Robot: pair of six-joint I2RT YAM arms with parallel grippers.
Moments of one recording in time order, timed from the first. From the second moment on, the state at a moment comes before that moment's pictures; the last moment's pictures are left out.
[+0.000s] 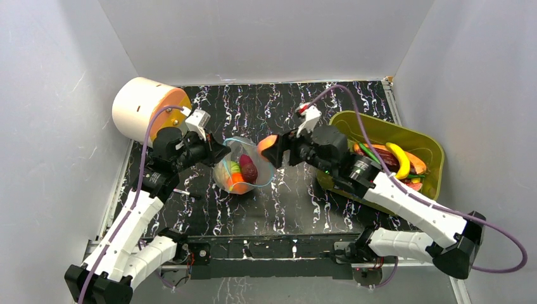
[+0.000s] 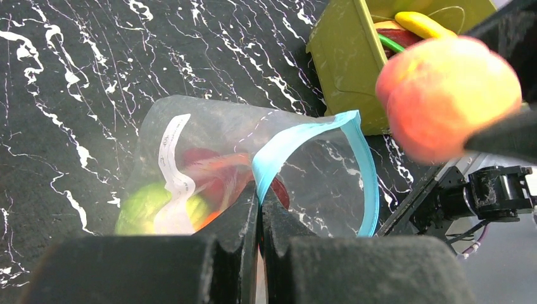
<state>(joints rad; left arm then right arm) -0.35 0.87 0.84 -0.34 0.42 -0.25 0.82 1.07 1.05 -0.25 0.04 0.42</state>
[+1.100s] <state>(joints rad) -0.35 0.79 0.85 -0.37 0.51 -0.38 1.12 1.38 1.12 -0.10 0.32 0.37</state>
